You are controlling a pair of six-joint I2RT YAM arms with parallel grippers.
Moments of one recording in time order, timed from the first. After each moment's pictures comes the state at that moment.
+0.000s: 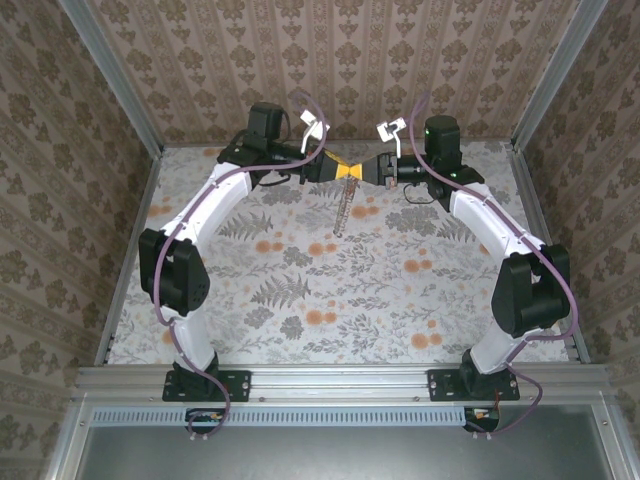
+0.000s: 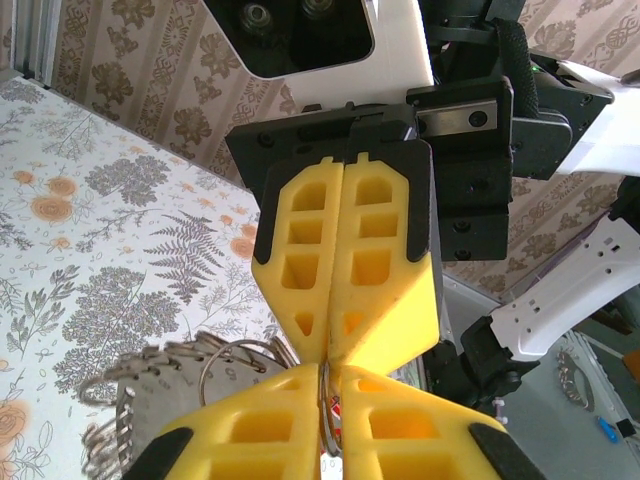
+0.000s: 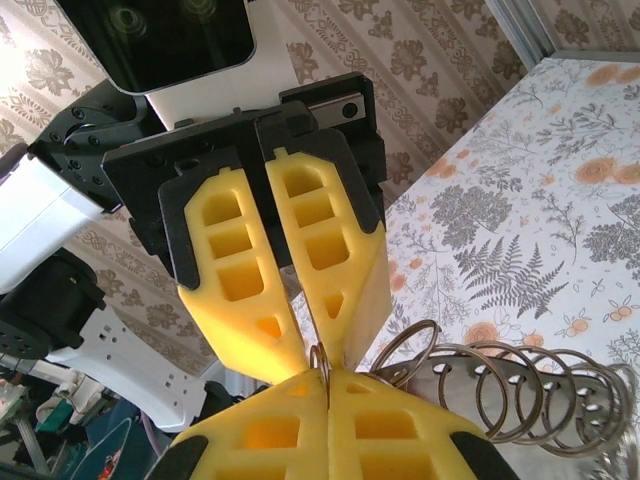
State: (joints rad) left arm -0.47 1.87 1.77 -0.43 1.20 -0.02; right arm 0.21 1.67 1.39 -0.05 -1.15 0.42
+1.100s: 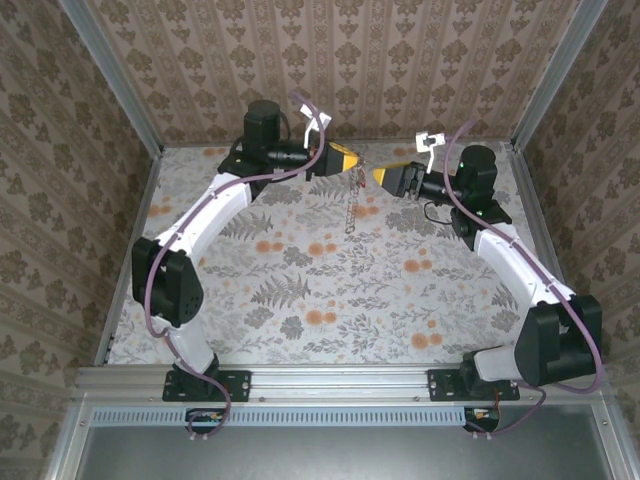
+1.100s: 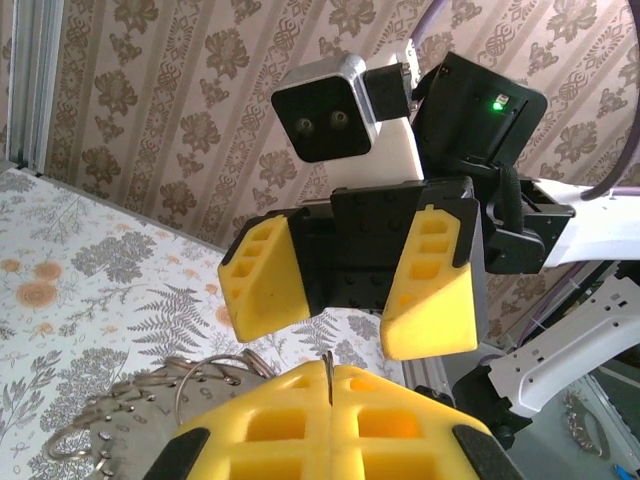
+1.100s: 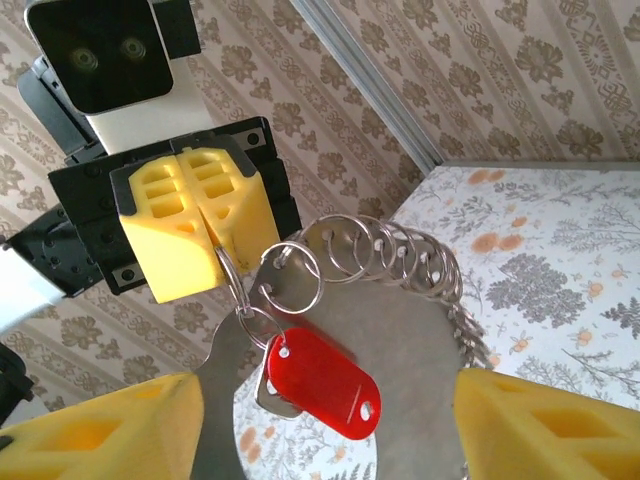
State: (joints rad) left arm -0.51 1.78 1.65 -0.05 1.17 -0.28; right arm 0.14 1.36 1.03 0.26 -0.91 0.60
